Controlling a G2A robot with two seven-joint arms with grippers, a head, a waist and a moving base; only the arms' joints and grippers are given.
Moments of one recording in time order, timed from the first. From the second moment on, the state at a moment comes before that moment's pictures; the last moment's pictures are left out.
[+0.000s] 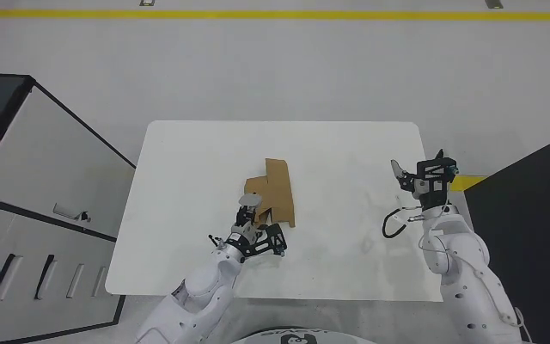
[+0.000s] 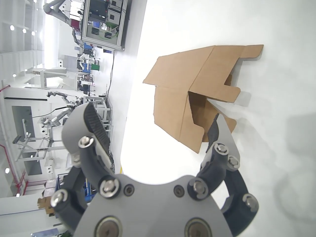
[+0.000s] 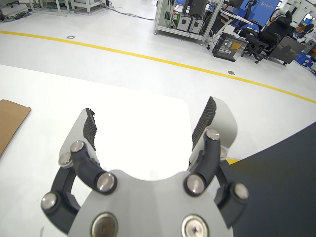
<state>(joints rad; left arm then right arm) 1.71 -1.18 -1.02 -1.79 2.52 -0.04 -0.18 -1.73 -1.15 1.60 -1.80 -1.33 0.00 0.00</state>
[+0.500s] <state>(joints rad) 1.66 -1.20 -0.99 -1.73 2.57 0.00 -0.29 -1.73 -1.15 1.60 -1.80 -1.33 0.00 0.00</state>
